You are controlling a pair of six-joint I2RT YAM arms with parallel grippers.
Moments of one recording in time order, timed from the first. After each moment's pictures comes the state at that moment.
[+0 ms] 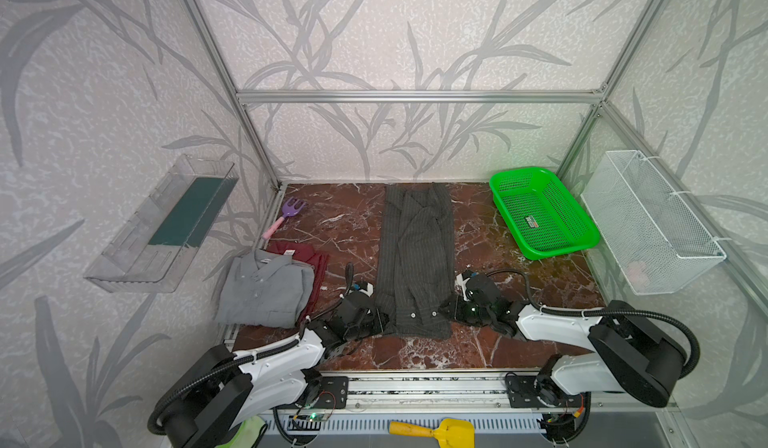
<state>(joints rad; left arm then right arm) -0.73 1.06 0.20 0.08 0.13 -0.97 0.74 1.38 0.39 0.17 -0.26 0.97</state>
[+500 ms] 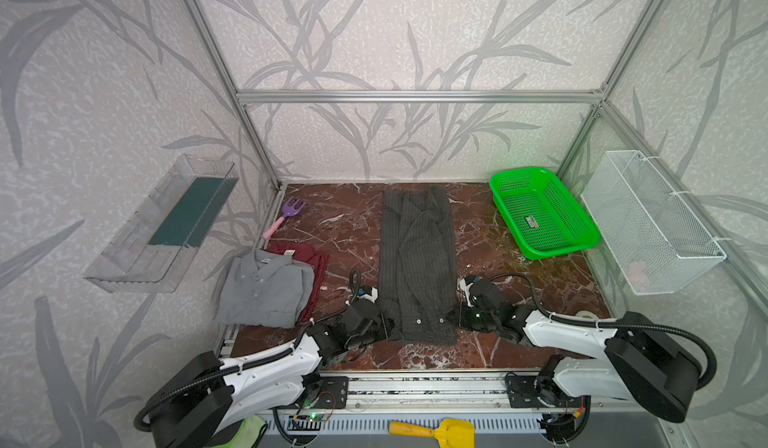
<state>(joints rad) -0.88 0.96 0.24 -0.03 0.02 -1.08 0.76 1.26 0.36 0.05 -0.24 0.93</state>
